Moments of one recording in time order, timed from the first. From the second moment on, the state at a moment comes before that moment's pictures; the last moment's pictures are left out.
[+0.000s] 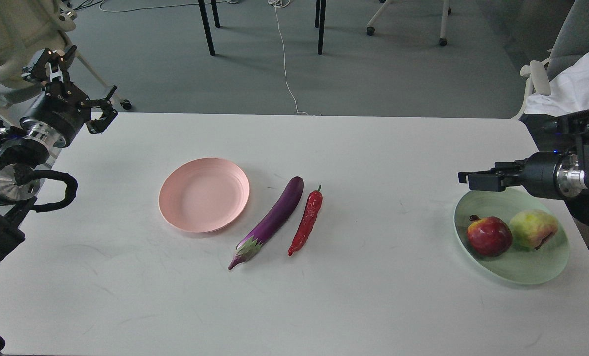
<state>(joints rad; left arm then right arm) -0.76 0.51 -0.72 -0.64 0.05 -0.49 -0.28 1.56 -0.78 -0.89 1.17 -0.91 -0.05 0.41</state>
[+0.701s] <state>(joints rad) -0.81 0.56 -0.66 -1.23 1.31 -0.49 -0.27 0.81 -0.74 0.32 1.08 -0.58 -0.04 0.43</state>
